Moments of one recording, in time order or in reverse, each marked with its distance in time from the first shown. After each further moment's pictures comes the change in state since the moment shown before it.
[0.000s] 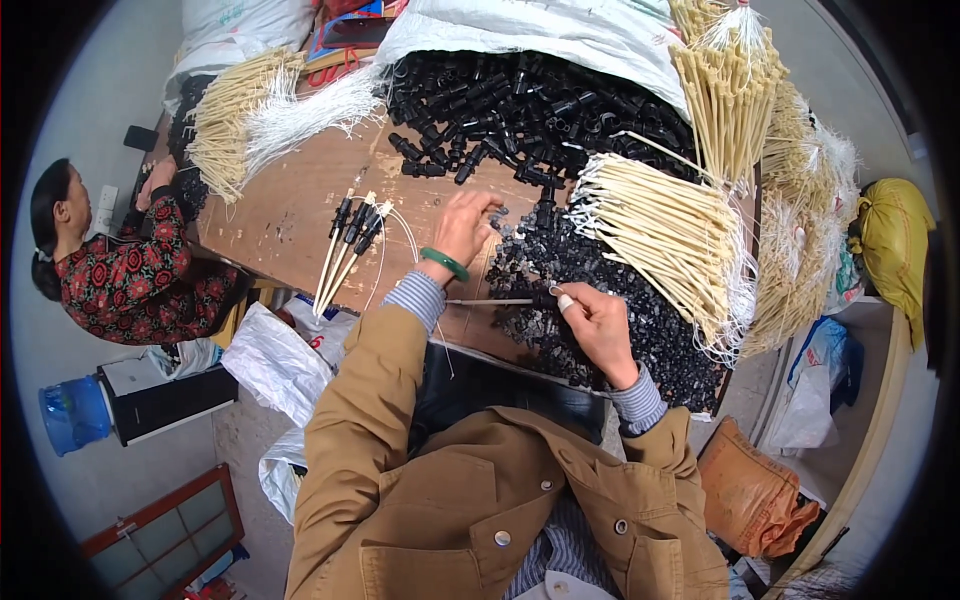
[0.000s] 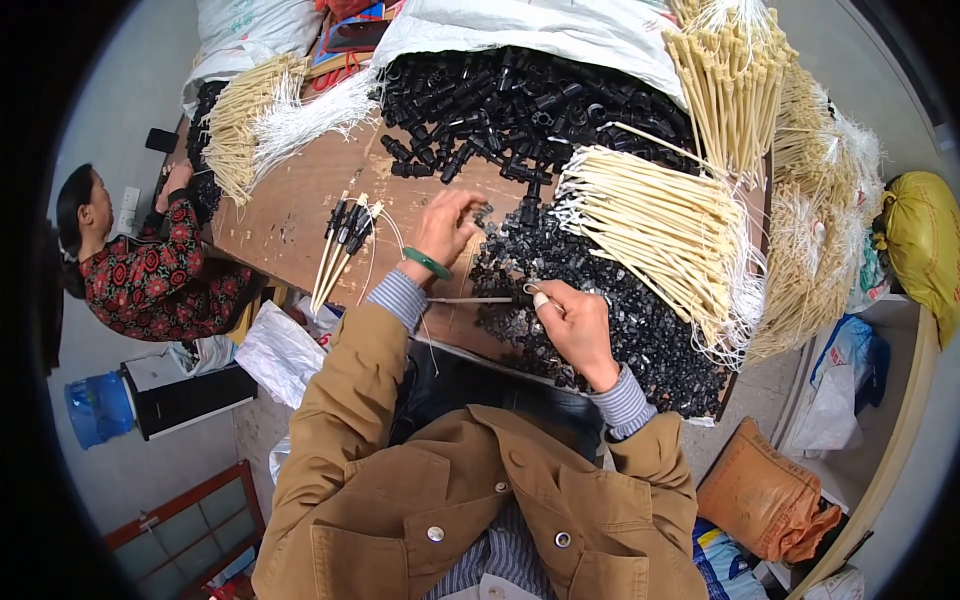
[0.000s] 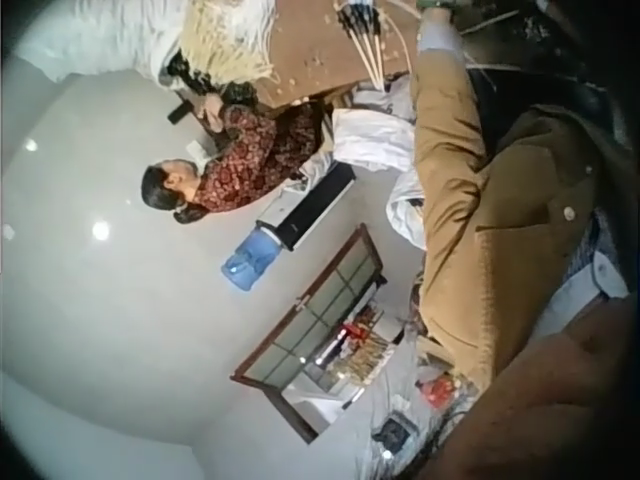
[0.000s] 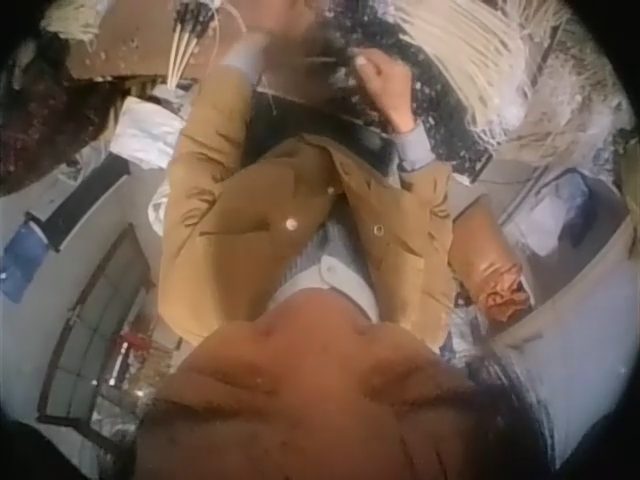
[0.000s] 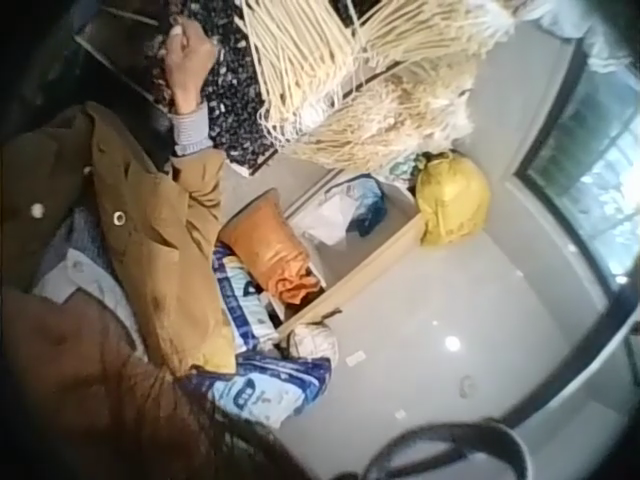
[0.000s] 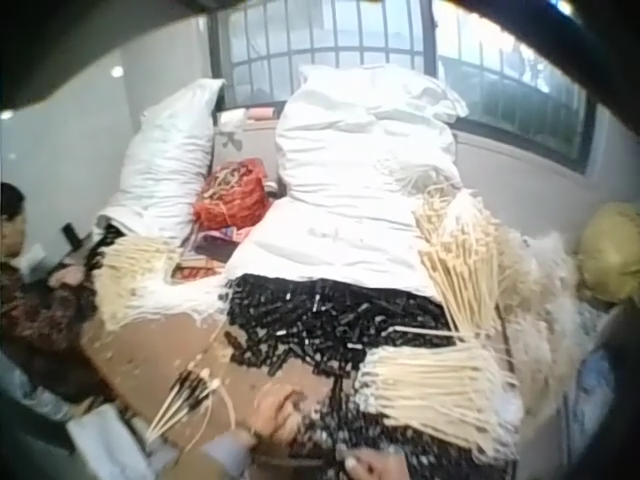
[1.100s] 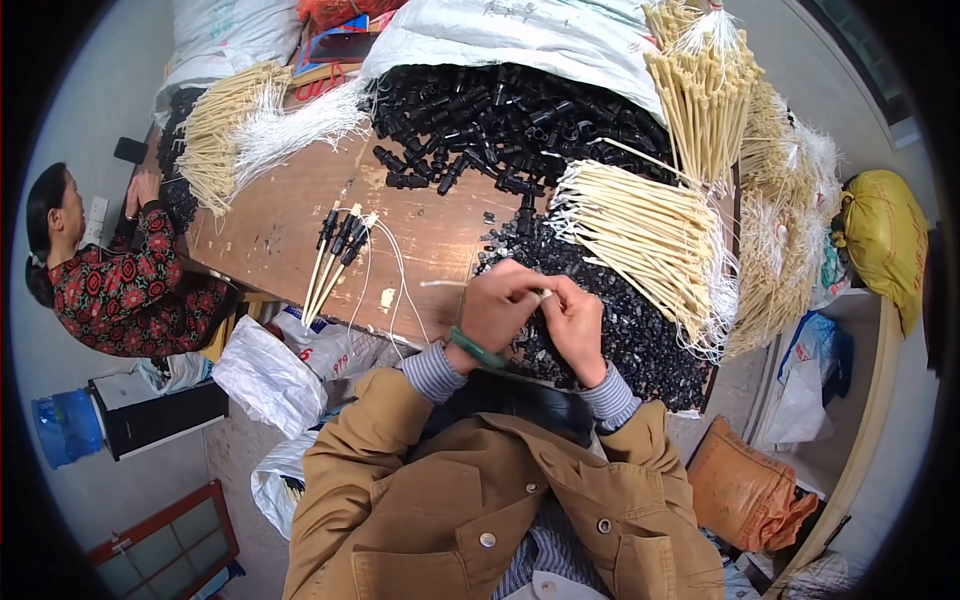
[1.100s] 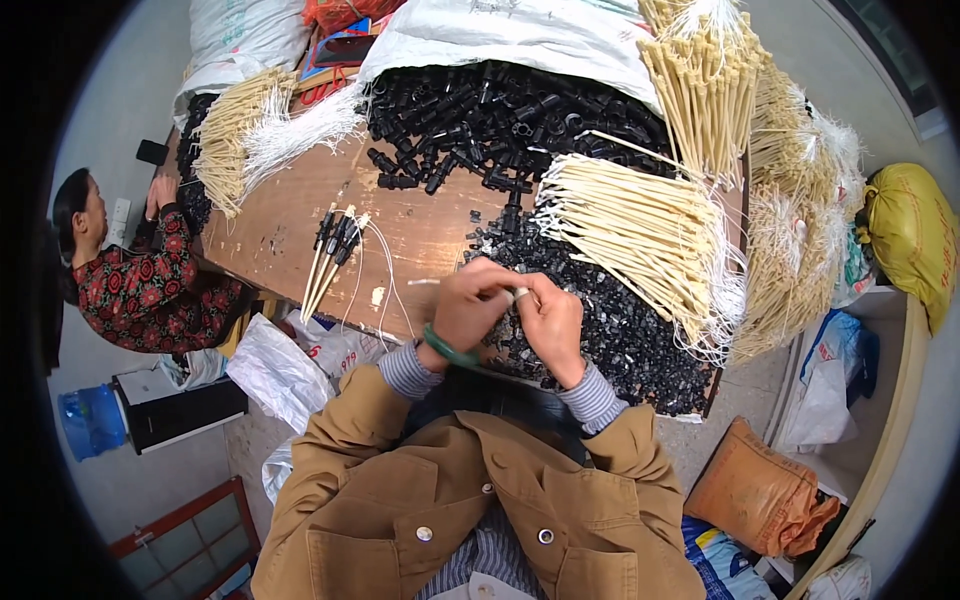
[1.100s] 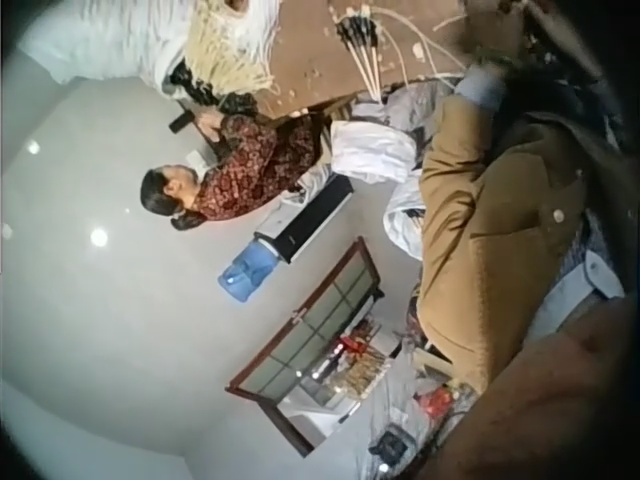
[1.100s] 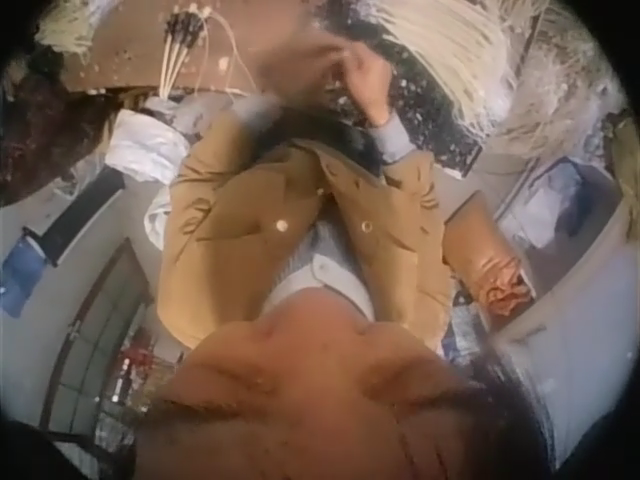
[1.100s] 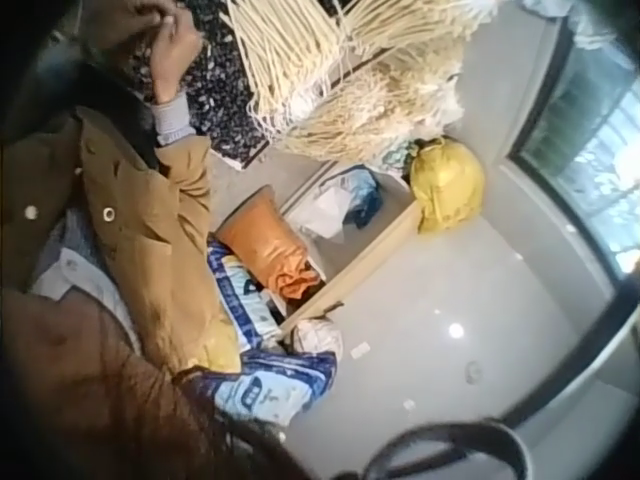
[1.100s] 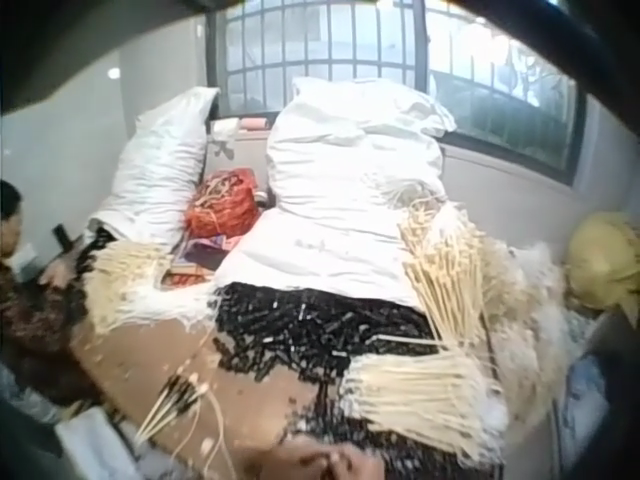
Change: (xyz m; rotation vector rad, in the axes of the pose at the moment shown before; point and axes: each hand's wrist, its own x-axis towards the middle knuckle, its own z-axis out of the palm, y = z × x) left_hand -0.042 0.133 -0.014 -0.544 -0.174 -0.067; right_hand -0.003 0.018 0.014 -0.086 0.151 -0.084
